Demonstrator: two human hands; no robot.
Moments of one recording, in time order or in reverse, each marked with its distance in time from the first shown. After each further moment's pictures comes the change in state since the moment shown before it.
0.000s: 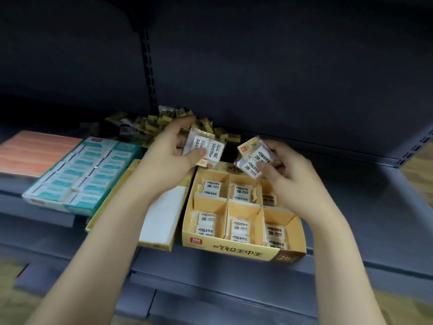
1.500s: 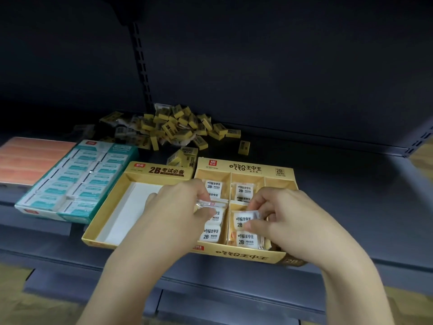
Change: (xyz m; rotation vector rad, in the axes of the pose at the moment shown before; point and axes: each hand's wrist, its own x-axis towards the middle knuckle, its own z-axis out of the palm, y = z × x) left_hand -0.057 0.016 0.018 0.716 -0.169 -0.181; right_hand -0.039 -0.026 0.008 -0.269 -0.342 0.270
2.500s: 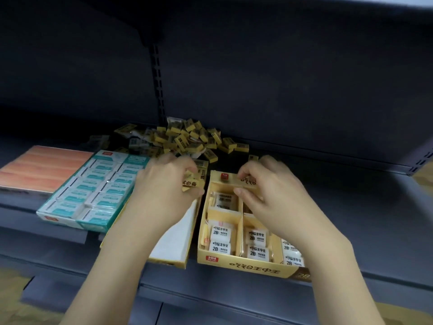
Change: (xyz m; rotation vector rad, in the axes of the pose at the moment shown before) left_hand 0.040 -0.038 -0.025 0.179 0.298 0.149; right_hand 0.036 -0.029 0.001 -0.272 0.327 -0.360
